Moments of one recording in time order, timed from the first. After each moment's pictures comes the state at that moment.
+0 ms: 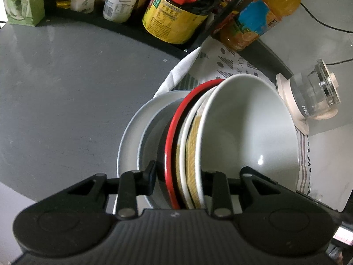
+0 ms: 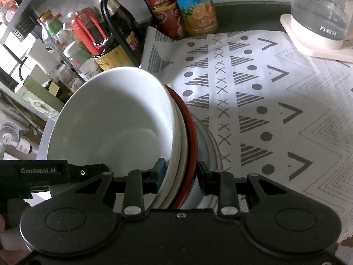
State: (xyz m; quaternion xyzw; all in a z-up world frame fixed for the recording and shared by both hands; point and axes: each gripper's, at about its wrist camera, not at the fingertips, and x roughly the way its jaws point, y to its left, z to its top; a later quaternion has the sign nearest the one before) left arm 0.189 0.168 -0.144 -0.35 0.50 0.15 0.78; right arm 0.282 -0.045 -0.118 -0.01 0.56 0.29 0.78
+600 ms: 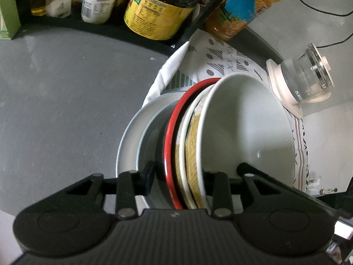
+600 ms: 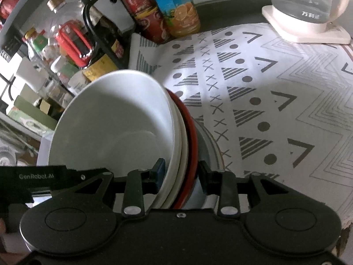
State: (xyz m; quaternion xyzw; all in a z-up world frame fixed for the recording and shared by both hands) left arm 0.204 0.182 -0.152 -0.33 0.52 0.09 0.78; right arm 0.277 -0.045 -0.122 0.04 0.56 0.24 0.79
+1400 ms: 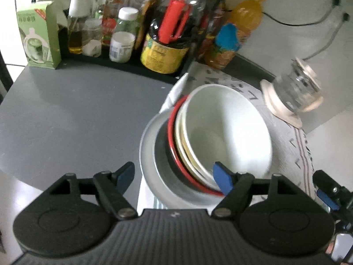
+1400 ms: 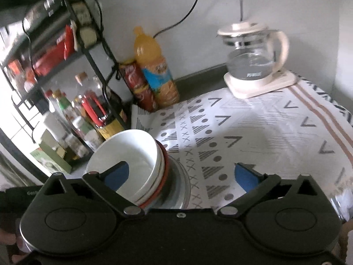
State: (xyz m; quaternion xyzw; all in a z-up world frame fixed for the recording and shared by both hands) left arm 0.122 0.138 -0.074 -0.27 0.45 0.15 0.84; right arm 0.195 -0.147 -0.032 0.10 0.40 0.21 0.89
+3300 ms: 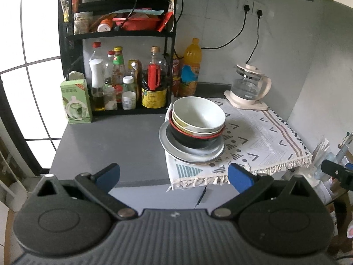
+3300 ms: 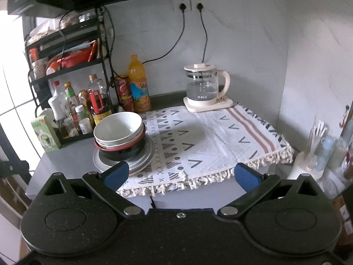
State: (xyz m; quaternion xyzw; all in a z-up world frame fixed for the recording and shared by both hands) left arm -0.111 0.052 0.018 -0.08 0.33 0.12 0.93; right arm -0.033 -0.213 0.030 0.00 0.31 0.12 0.94
